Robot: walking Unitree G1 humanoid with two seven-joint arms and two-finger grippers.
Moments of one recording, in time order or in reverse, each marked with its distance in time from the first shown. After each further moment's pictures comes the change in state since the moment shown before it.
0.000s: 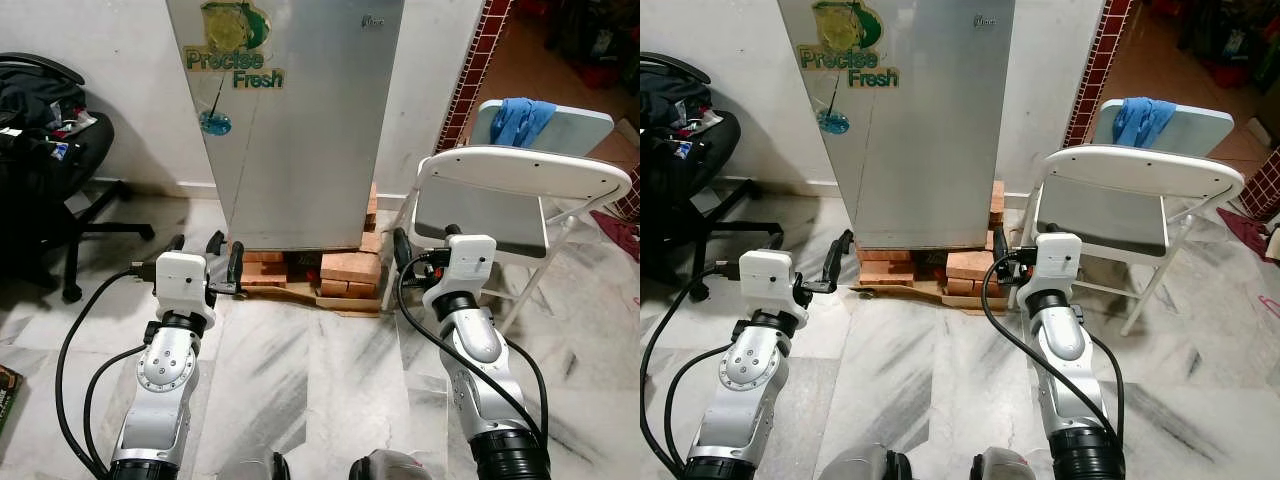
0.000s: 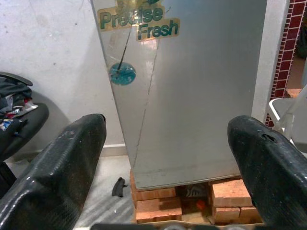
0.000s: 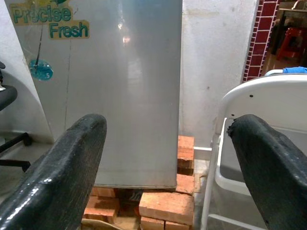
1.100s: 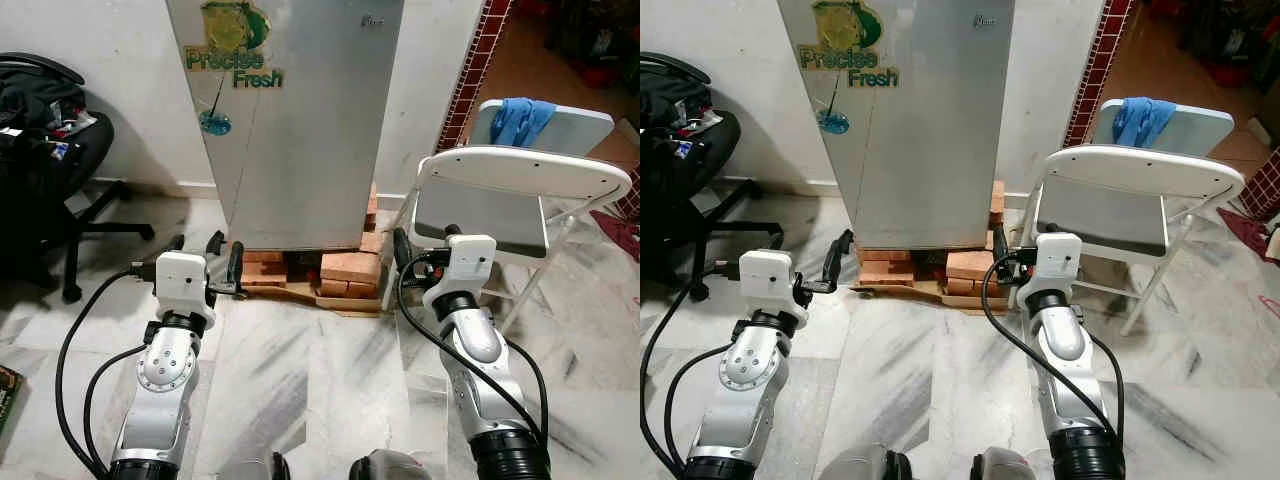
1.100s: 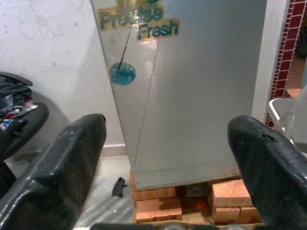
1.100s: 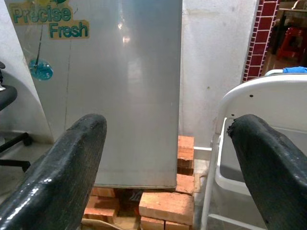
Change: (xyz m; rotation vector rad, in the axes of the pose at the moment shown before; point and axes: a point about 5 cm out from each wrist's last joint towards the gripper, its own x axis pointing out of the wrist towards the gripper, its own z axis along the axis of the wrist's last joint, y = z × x) left arm 0.000 0.000 0.000 0.000 0.000 0.000; right arm 0.000 0.000 0.000 0.000 0.000 0.000
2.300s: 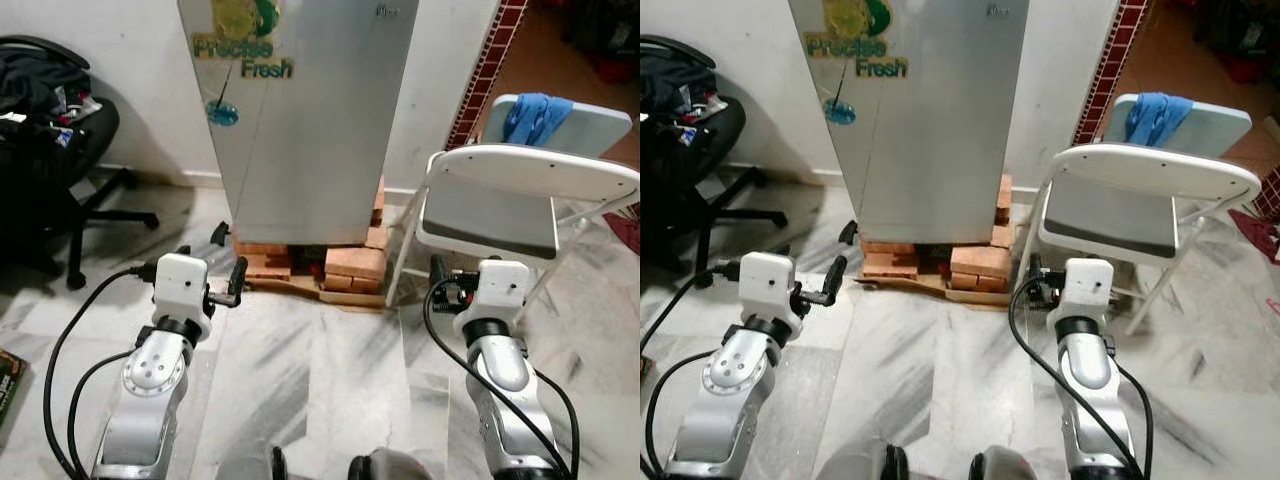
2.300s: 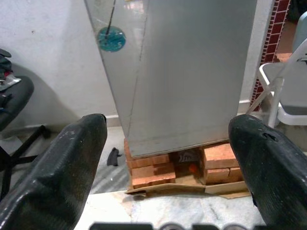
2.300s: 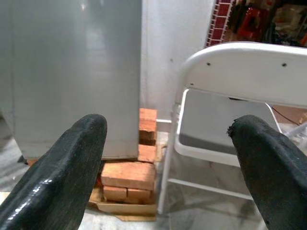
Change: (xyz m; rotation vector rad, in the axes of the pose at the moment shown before) left arm -0.012 -0.001 0.004 0.010 0.123 -0.108; right arm -0.032 -0.028 -0.011 -0.073 0.097 -0.180
